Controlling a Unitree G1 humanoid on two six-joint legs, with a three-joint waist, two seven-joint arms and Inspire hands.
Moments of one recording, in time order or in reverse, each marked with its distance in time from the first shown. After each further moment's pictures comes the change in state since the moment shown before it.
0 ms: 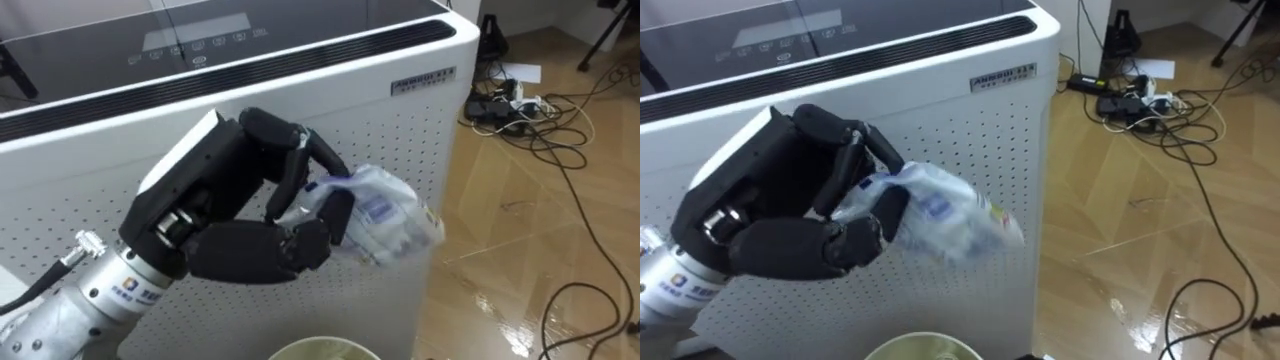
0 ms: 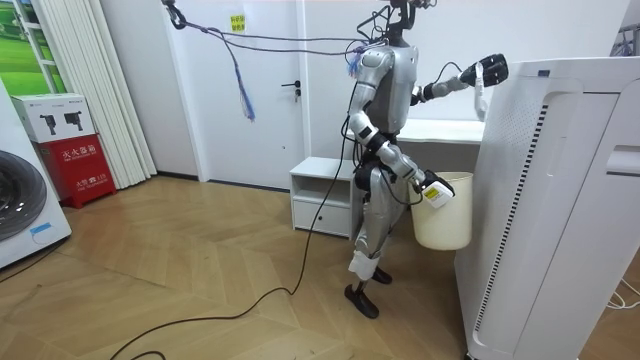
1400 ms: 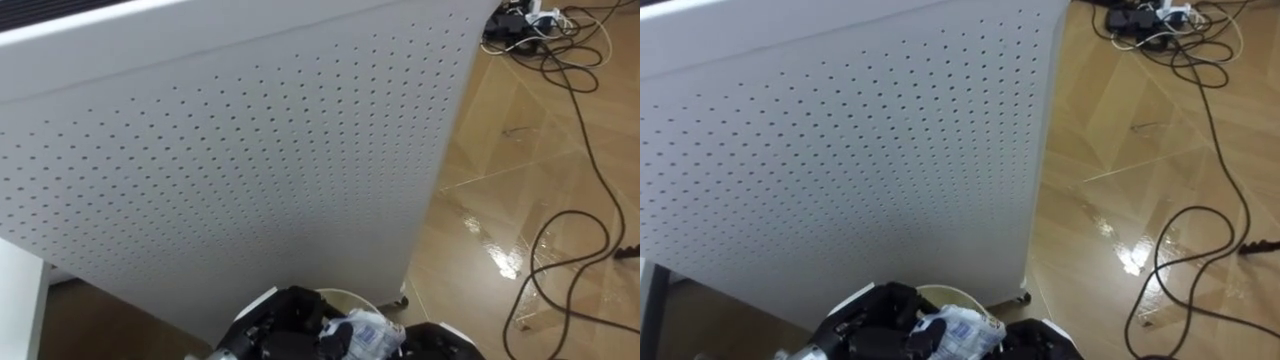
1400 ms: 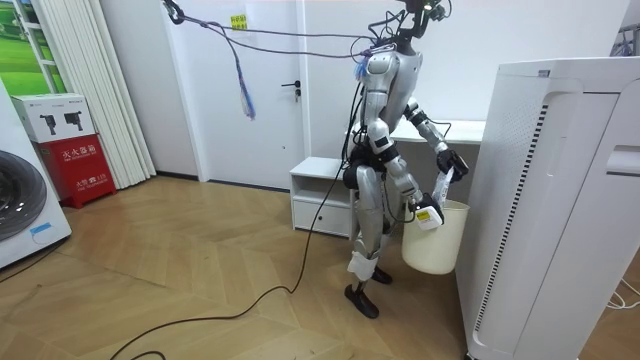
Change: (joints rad) left arm -0.066 -0.200 -0.259 0.870 0.024 0.040 -0.055; right arm -0.351 0.122 0.043 0.471 0.032 -0.013 -0.115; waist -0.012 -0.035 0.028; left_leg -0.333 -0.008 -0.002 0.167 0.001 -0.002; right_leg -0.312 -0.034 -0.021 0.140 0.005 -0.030
